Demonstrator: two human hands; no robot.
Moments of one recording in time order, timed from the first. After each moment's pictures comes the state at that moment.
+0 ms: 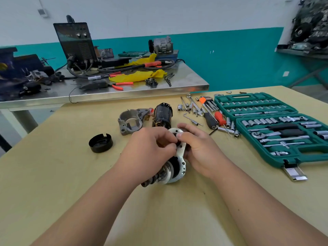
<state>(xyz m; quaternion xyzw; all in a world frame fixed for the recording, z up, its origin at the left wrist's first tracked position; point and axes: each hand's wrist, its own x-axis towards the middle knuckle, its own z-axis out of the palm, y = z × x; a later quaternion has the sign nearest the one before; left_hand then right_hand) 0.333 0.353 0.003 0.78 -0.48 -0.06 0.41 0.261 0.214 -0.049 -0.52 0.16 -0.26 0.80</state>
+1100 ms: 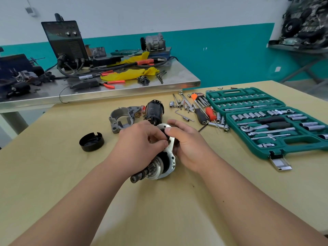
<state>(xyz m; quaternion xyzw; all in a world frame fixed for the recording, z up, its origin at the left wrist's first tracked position) 0.332 0.345 0.003 0.80 -0.49 -0.03 0.34 0.259 0.217 -0.048 -0.48 0.16 -0.25 0.82</state>
